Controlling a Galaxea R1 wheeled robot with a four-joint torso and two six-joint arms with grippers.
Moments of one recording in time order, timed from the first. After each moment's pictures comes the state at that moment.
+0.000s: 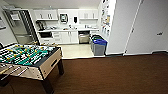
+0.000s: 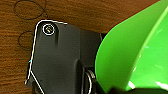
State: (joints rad) left arm 1.44 2.76 -2.36 0.50 -0.16 -0.60; right arm -1.40 2.92 -2.73 0.84 -0.14 -0.65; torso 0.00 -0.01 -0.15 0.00
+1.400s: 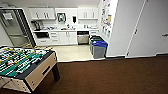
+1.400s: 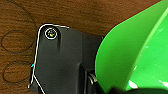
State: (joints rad) left arm 1.43 2.75 -2.36 0.50 -0.16 -0.60; right arm -1.39 2.93 -2.73 0.84 -0.14 -0.65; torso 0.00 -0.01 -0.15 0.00
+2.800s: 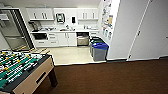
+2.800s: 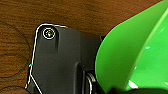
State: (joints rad) left arm 1.43 2.76 -2.36 0.50 -0.16 -0.60; right arm -1.39 2.93 -2.73 0.84 -0.14 -0.65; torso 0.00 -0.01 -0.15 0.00
